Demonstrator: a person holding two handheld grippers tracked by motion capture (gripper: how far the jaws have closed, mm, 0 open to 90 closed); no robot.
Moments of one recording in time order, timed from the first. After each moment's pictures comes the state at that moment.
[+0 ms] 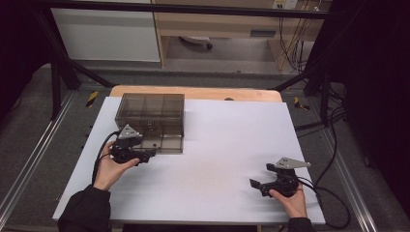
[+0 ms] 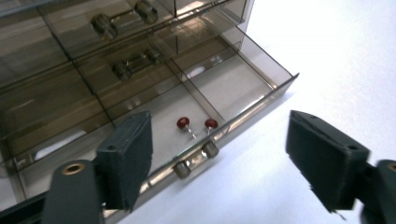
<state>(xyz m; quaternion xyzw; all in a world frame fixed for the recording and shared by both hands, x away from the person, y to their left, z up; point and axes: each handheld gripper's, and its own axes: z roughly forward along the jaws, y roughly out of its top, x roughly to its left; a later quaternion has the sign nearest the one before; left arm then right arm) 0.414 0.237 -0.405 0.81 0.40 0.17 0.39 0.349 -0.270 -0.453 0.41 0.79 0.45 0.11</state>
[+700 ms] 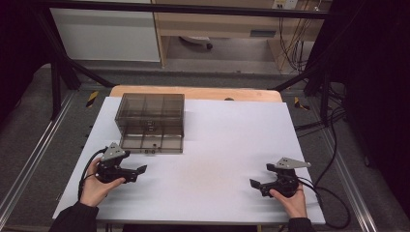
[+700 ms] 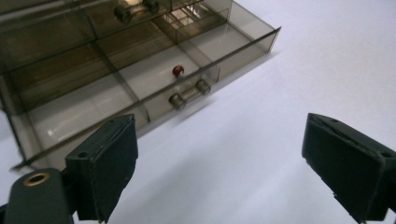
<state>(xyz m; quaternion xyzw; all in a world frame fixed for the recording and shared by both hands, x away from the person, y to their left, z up) 0.369 0.274 -0.429 0.80 0.39 0.18 0.42 0.348 -0.270 -0.453 0.41 0.78 0.45 0.11</state>
